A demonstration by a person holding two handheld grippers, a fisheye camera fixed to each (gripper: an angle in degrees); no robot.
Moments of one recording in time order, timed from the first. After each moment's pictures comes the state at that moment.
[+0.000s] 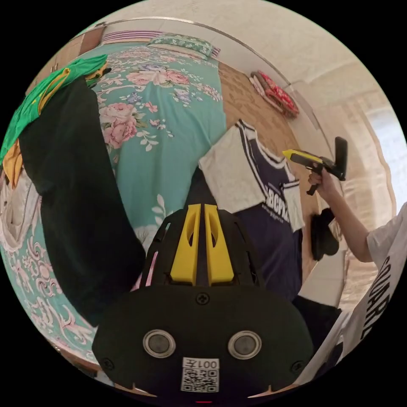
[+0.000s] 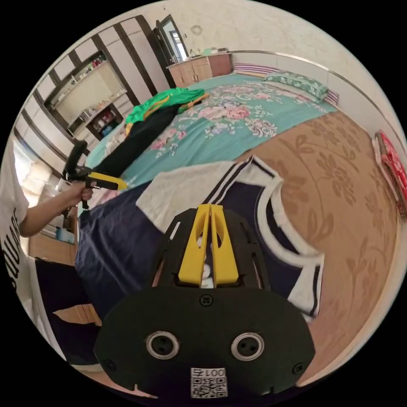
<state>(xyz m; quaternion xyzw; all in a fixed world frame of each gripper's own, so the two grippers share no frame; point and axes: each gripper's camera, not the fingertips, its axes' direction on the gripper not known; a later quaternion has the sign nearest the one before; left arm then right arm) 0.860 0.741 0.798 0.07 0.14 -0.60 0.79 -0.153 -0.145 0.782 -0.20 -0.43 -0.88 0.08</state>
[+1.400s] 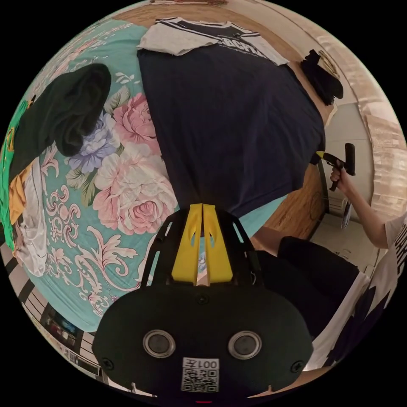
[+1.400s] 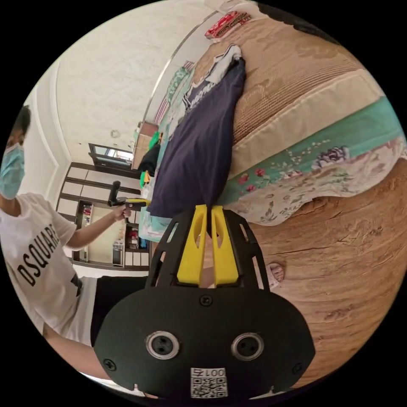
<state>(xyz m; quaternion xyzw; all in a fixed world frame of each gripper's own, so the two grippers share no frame) 1.084 0.889 0.897 -0.14 0.22 -0.32 0.91 0.351 -0.485 1.363 -0.51 -0.45 -0.59 0.44</state>
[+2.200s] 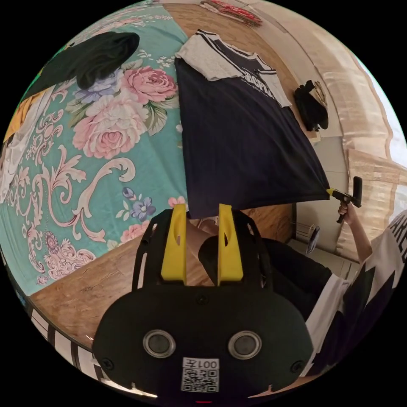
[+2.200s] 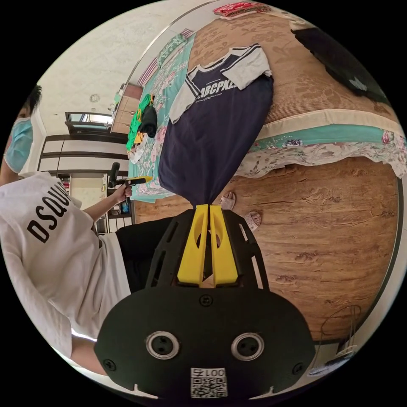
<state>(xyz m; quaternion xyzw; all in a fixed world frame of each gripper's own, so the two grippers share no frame) 1.201 0.898 0.919 -0.08 0.29 -0.44 0.85 0.379 -0.624 1.361 -0.50 -0.31 -0.70 0.40</state>
